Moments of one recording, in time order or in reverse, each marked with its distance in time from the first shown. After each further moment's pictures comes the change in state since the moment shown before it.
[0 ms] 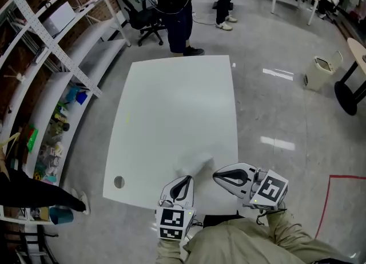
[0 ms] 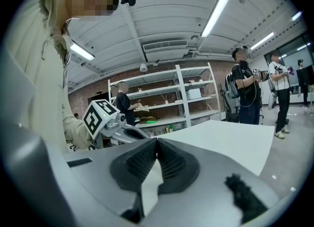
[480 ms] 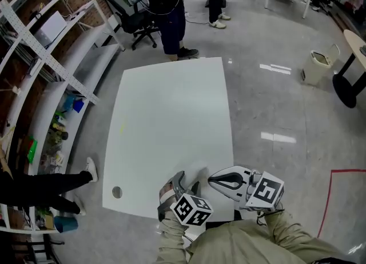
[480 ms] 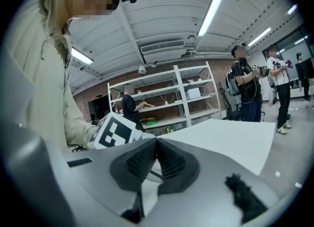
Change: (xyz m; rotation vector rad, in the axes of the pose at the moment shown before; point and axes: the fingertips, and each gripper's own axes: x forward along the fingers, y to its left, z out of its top) left arm 0.071 0.003 -0.052 0.479 0.505 0.097; right arm -0.003 -0.020 0.002 0.038 -0.016 0.024
